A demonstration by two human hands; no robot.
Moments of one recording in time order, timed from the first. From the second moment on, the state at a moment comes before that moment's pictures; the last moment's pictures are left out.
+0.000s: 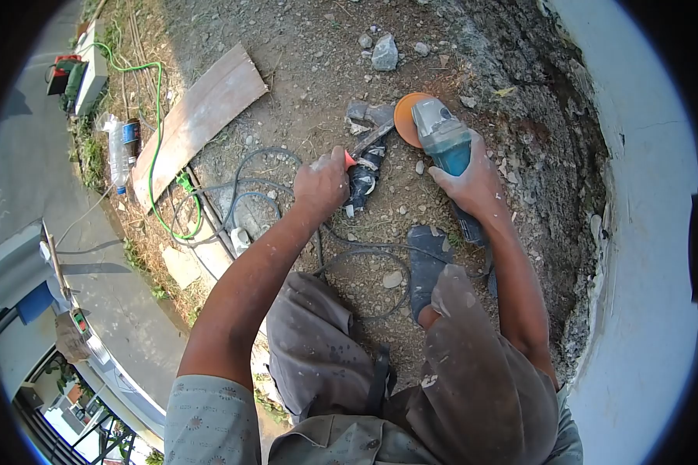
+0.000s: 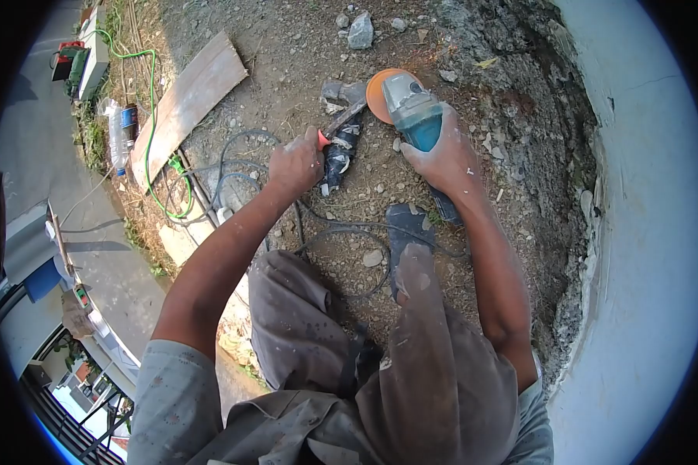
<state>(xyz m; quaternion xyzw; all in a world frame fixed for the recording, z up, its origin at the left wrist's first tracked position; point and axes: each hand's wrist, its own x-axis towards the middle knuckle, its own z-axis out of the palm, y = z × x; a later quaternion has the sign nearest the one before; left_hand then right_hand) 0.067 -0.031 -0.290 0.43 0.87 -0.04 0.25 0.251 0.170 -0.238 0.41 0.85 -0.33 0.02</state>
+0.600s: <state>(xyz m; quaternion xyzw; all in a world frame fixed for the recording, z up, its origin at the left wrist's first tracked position) 0.066 -0.034 -0.298 0.43 0.87 -0.01 0.25 0.240 0.165 -0.227 0.42 0.84 -0.33 0.09</state>
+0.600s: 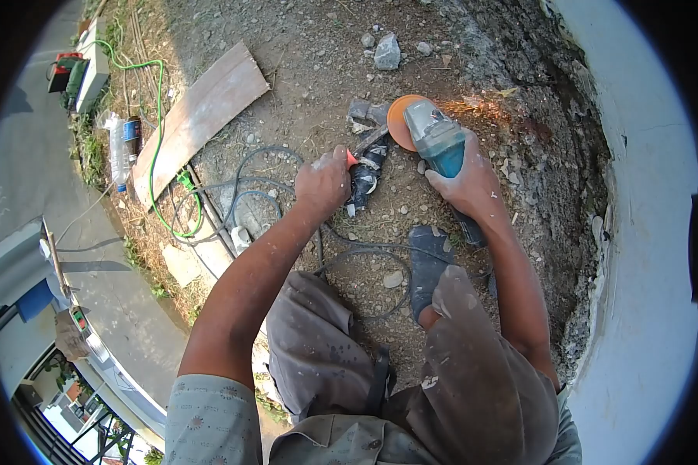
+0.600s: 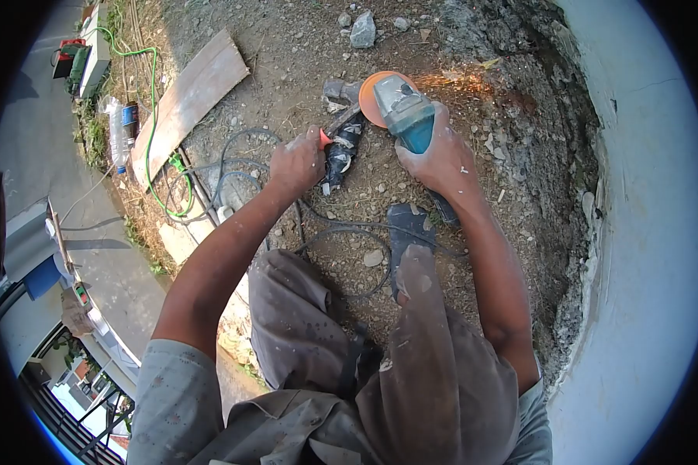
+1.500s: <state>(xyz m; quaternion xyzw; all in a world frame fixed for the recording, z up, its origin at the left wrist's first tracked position) 0.066 -0.036 -0.303 0.44 0.87 -0.01 0.24 0.241 0.202 -0.252 0.45 0.83 -0.32 0.00</state>
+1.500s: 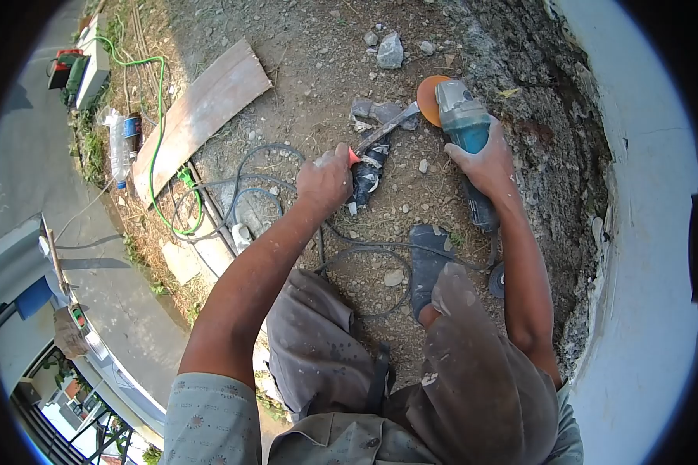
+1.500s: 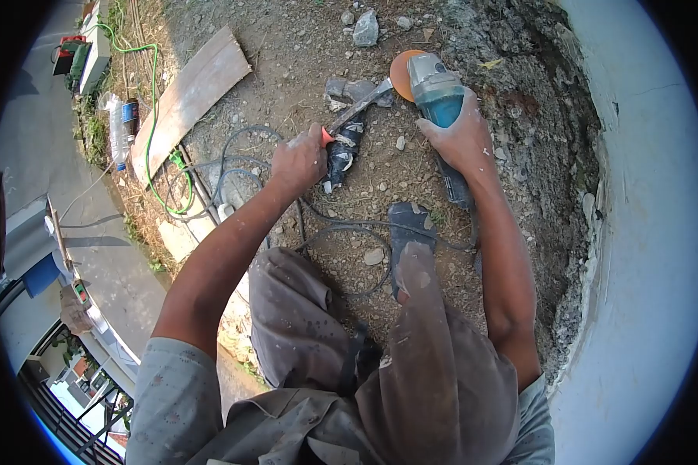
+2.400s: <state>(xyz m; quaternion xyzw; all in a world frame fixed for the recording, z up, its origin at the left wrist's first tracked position) 0.066 -0.034 -0.295 0.44 0.87 0.01 0.24 0.234 0.188 -0.235 0.45 0.83 -0.34 0.06</state>
